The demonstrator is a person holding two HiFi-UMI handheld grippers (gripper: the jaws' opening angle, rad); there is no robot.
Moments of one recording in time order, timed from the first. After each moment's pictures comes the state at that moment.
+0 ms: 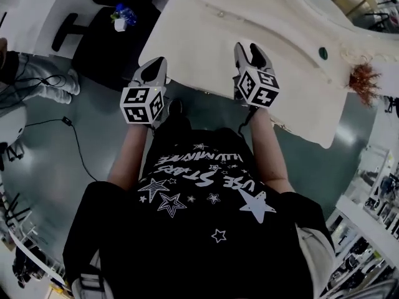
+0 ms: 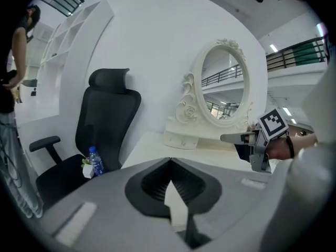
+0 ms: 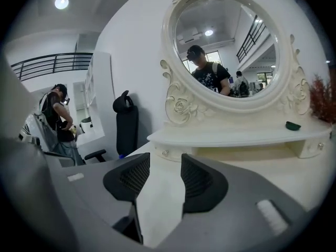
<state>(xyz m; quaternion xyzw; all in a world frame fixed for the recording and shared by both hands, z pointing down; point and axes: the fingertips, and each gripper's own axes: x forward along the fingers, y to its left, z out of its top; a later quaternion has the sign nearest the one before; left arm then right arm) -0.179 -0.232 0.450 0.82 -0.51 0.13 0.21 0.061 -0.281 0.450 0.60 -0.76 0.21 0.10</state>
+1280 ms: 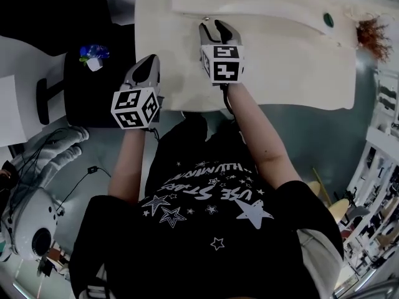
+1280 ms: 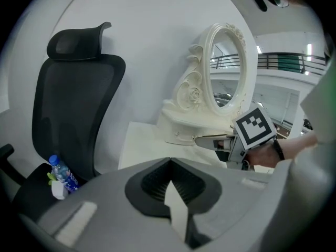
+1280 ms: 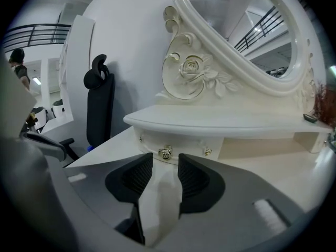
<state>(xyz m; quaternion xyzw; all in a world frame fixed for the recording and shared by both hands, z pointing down) -0.171 -0.375 0.519 0.88 -0.36 0.18 0.24 0.003 -0.406 0.543 0.68 -0.68 0.22 0.19</state>
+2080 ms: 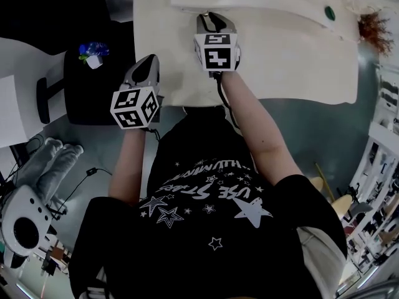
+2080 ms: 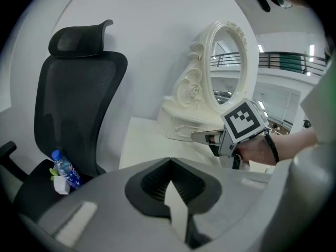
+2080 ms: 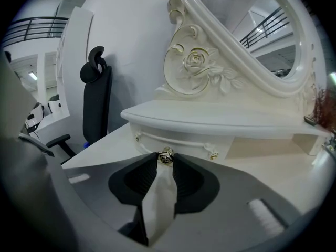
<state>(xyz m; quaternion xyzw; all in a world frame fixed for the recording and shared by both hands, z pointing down) -0.175 -0.363 0.526 0.88 -0.36 0.19 0.25 -0.002 -0.417 0.551 0.68 -0.66 0.23 0.21</state>
